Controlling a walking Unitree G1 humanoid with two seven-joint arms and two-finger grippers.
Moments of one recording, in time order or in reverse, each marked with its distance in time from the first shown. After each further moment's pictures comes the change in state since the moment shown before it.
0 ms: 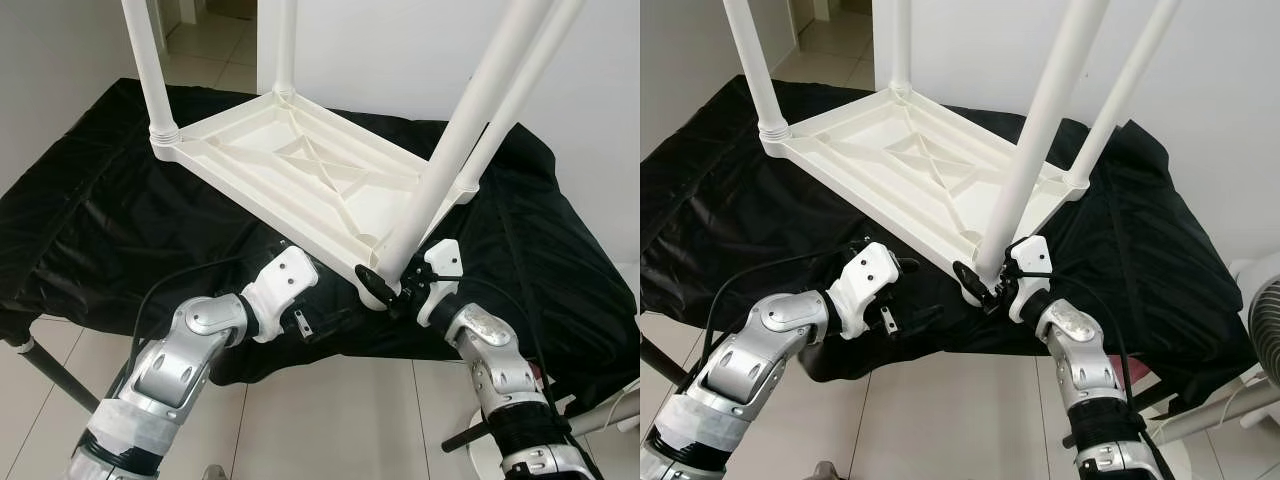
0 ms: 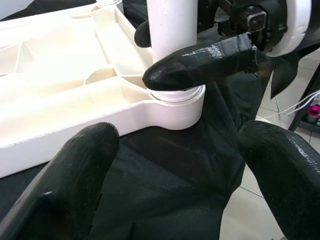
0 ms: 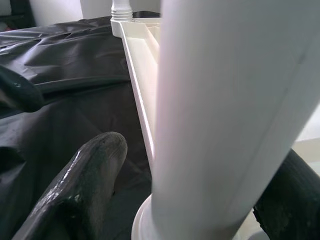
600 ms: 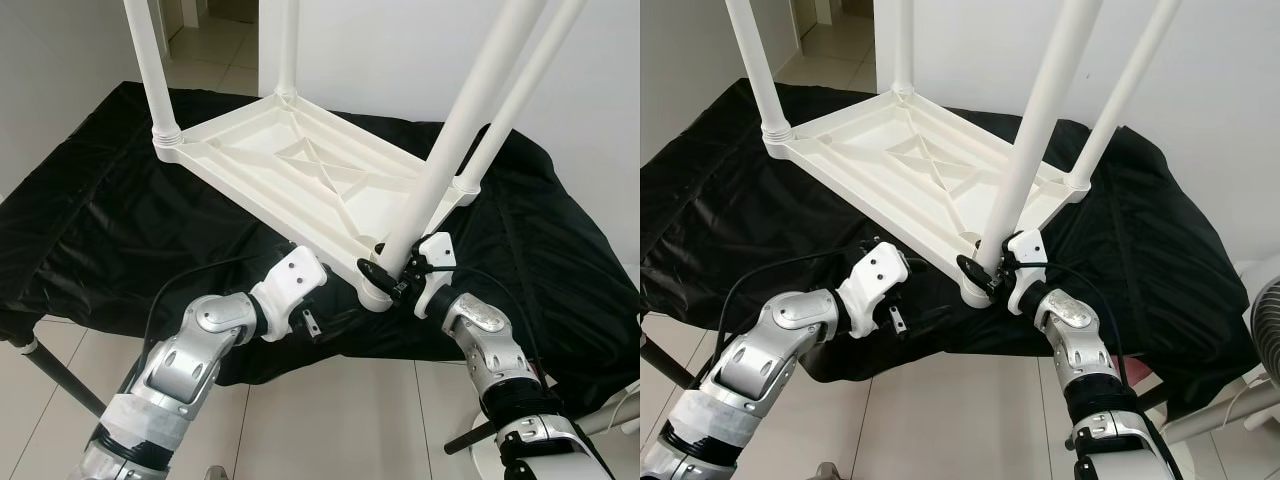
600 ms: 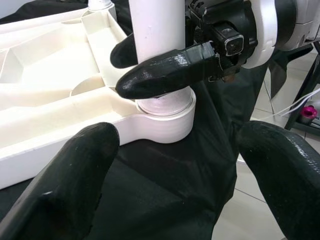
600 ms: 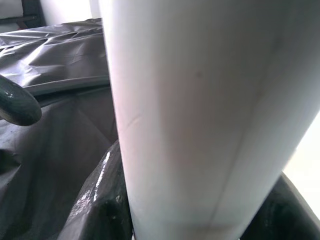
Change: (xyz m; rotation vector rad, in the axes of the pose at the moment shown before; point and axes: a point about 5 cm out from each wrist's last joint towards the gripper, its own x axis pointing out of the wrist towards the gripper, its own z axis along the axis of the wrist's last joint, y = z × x) left arm 0.012 -0.004 0.001 -0.008 -0.010 -0.028; right arm 0.009 -0.006 -0.007 0.018 0.013 0.029
